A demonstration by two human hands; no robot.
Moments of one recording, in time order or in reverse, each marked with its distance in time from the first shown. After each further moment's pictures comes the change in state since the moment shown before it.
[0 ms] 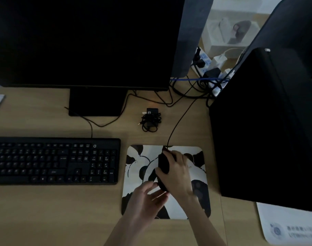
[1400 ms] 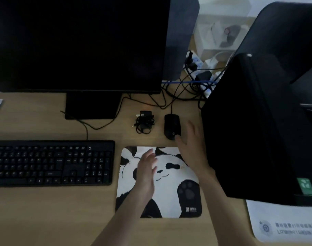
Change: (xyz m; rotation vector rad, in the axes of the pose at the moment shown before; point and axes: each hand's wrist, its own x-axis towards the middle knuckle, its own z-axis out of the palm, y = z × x) left_hand 0.034 0.013 0.054 0.369 0.091 0.447; right_hand 0.036 0.012 -0.085 0.152 0.214 -0.047
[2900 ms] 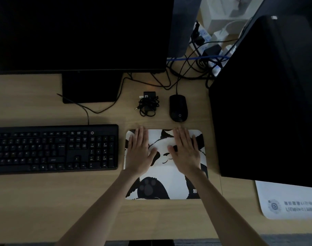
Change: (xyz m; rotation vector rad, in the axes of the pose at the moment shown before) left_hand 0.072 -0.030 -0.074 1.641 -0.021 0.740; right_hand -0.036 0.072 0.099 -0.435 -0.180 -0.091
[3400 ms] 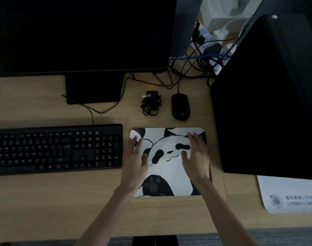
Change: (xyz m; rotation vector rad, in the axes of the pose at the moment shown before) left_hand -0.046 0.010 -0.039 -0.382 0.159 -0.179; right_hand -0.039 -0.021 -0.038 0.347 0.159 0.241
